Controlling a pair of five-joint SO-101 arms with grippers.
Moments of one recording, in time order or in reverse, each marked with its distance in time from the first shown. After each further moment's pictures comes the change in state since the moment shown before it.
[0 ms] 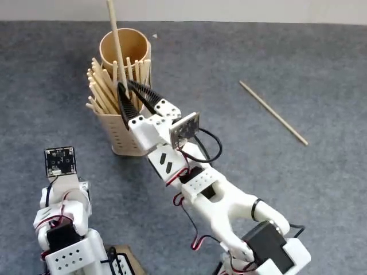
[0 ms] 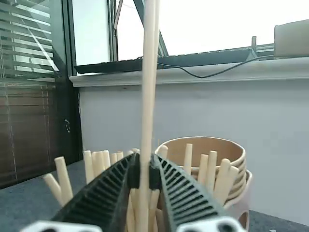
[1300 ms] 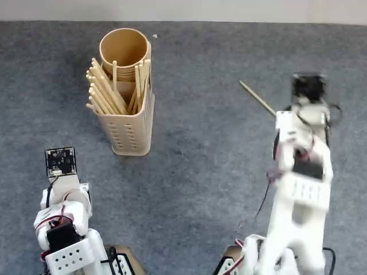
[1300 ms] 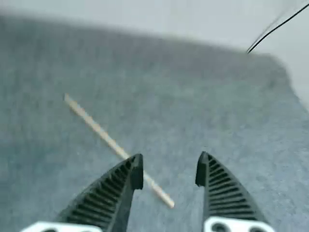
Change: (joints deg) left arm 0.0 0.0 0.0 1.6 0.0; right arm 53.7 -24.0 -9.9 89.8 26.9
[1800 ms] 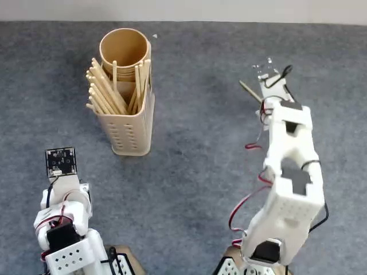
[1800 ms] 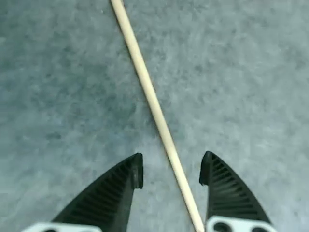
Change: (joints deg) left arm 0.0 0.0 0.0 0.2 0.0; right arm -3.8 58.7 -40.7 7.4 14.0
